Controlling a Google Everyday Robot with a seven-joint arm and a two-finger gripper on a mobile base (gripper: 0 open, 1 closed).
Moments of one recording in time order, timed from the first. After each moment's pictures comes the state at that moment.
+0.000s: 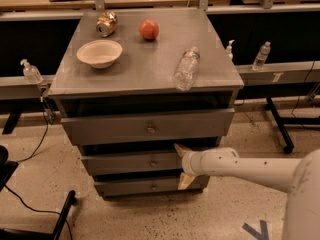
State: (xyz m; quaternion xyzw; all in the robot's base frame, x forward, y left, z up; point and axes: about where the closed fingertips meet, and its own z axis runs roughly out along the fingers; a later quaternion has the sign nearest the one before) arm 0.620 -0.089 0.420 -0.72 0.60 -0.02 0.34
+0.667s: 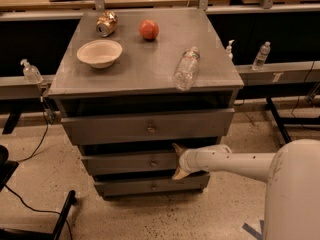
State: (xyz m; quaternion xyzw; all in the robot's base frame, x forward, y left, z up) arm 0.645 -0.086 0.393 -0.71 0.63 -0.01 0.33
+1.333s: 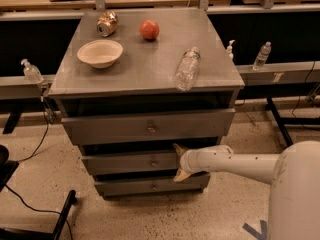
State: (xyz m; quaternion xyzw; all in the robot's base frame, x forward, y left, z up) arm 0.642 -0.088 0.394 -0.71 0.63 -0.01 0.32
